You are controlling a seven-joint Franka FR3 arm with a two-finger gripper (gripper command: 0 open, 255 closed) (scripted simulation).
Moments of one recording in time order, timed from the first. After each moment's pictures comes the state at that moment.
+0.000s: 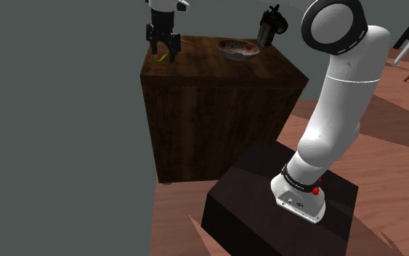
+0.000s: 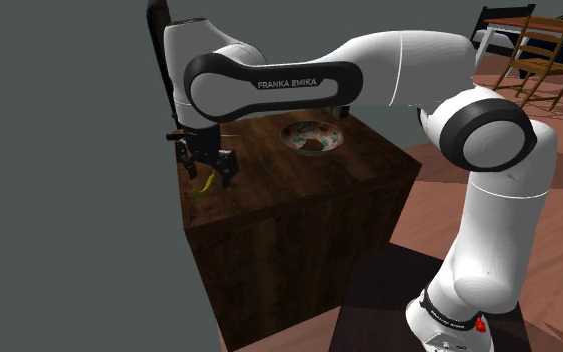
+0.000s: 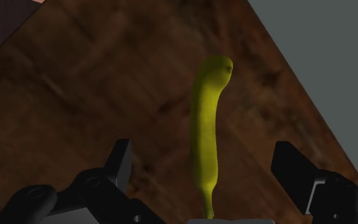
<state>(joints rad) -0.19 0.26 0.44 -1.41 -0.07 1.69 1.73</state>
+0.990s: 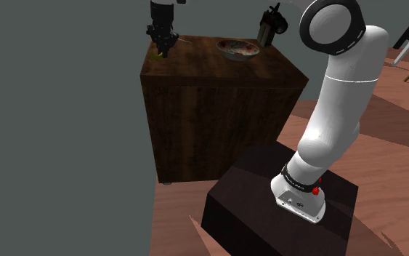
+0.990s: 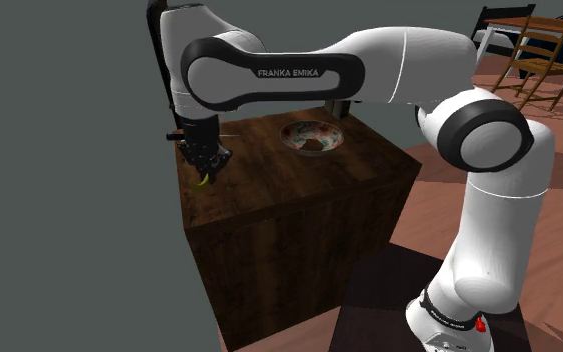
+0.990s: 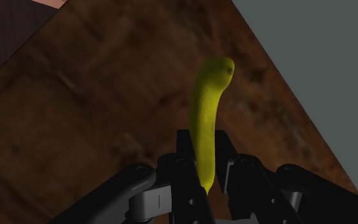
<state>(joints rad) -0.18 0.27 0.44 -1.35 -0.07 1.64 1.73</state>
